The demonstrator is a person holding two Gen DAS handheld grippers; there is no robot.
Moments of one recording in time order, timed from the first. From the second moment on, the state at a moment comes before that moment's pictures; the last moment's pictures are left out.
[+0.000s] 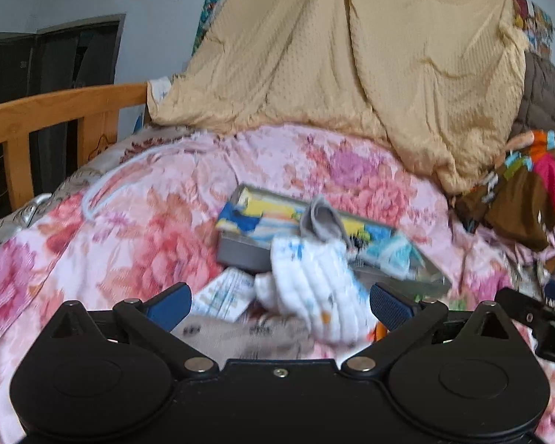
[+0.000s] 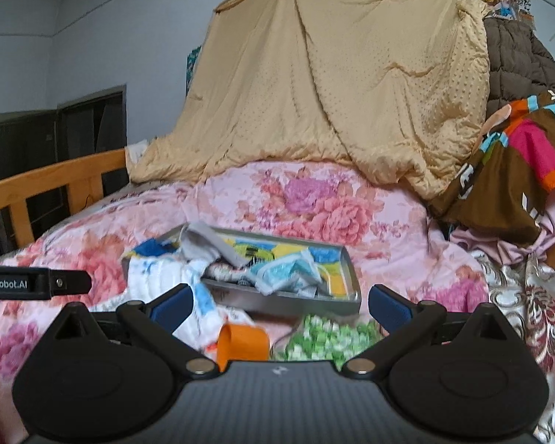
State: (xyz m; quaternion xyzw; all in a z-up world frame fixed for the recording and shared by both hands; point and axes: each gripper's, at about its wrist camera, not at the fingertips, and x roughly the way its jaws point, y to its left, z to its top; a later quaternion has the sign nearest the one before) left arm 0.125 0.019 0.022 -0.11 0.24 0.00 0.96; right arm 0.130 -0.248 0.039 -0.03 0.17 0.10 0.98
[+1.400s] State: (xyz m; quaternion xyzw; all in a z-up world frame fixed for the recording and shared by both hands) left arm 0.152 0.023 0.005 0.11 0.38 -0.03 0.92; right arm 0.110 -0.180 -0.005 -0.16 0.26 0.19 0.93
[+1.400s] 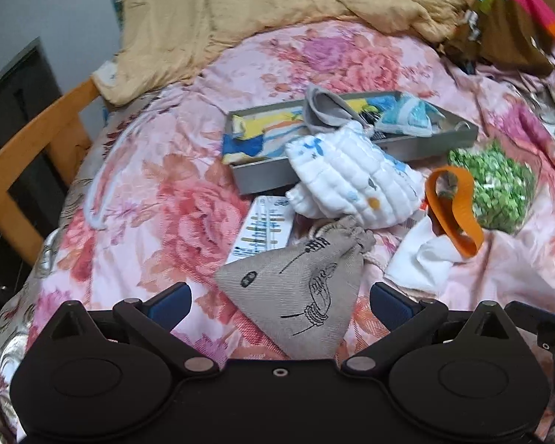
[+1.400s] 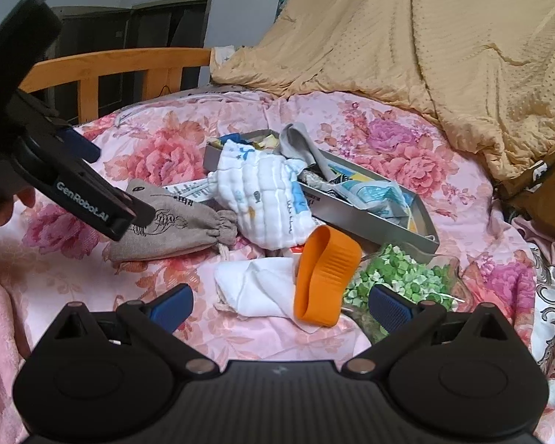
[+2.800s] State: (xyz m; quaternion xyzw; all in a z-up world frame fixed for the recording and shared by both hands) left arm 0.202 0.023 -0.045 0.13 0.46 -0.13 0.87; right arm 0.186 -0.137 -0.069 -0.28 0.32 0.26 0.86
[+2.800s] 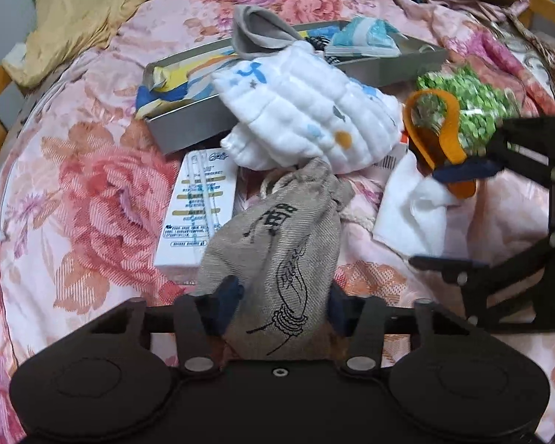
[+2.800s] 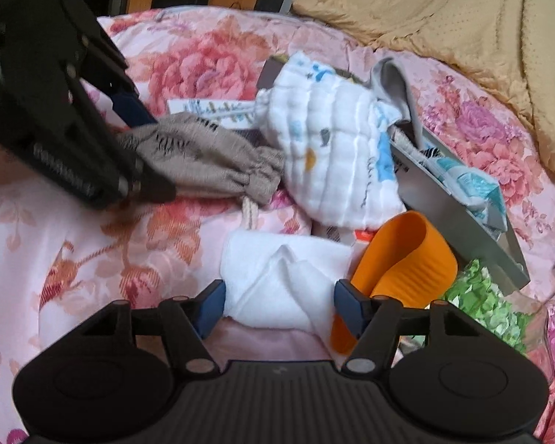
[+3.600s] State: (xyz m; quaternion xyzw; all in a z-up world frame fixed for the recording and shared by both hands) left arm 0.194 0.049 -0.020 -0.06 0.47 -0.12 0.87; right arm 0.194 -0.151 -0.060 -0.21 0.35 0.25 0.88
